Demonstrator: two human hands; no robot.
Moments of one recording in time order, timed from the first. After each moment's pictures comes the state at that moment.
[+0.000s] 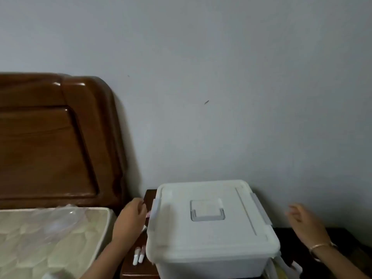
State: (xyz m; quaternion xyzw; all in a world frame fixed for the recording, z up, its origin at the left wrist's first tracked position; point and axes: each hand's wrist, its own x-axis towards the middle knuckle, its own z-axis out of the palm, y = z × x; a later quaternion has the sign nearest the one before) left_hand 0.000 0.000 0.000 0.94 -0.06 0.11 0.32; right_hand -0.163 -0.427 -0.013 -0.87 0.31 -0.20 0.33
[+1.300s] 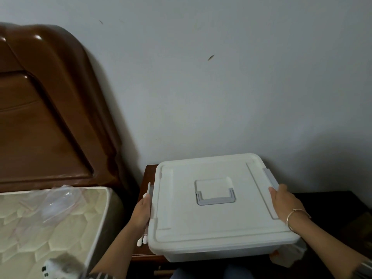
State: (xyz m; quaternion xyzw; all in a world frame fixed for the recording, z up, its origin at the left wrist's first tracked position) left_hand 0.049 -0.019 -0.083 0.78 0.10 -0.19 0.59; right_hand -0.078 -0.401 -0.079 -0.91 0.36 -0.01 0.21
